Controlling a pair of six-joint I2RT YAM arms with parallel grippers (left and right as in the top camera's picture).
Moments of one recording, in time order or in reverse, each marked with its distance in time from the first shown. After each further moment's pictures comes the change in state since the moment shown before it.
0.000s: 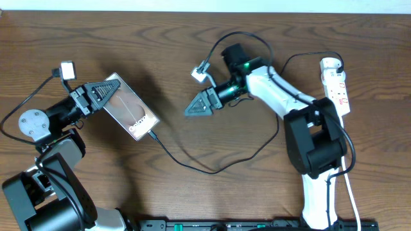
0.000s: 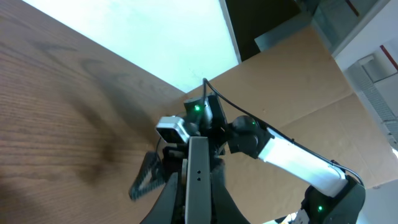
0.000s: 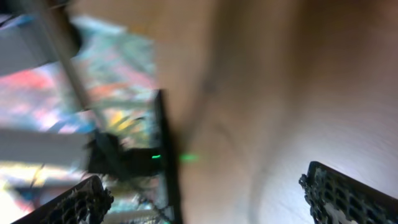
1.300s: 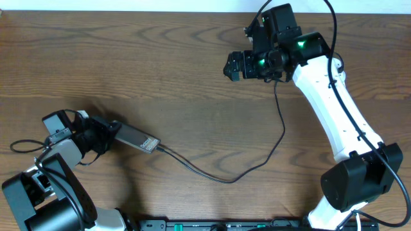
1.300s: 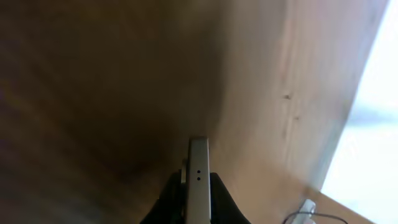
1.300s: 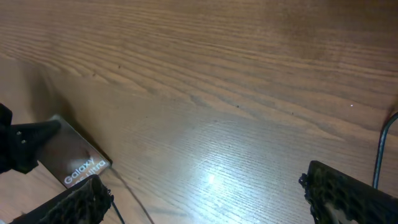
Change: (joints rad) left arm 0.005 0.000 -0.006 -1.589 -0.805 0.781; right arm -0.093 -0.335 0.164 -0.237 0.855 0.393
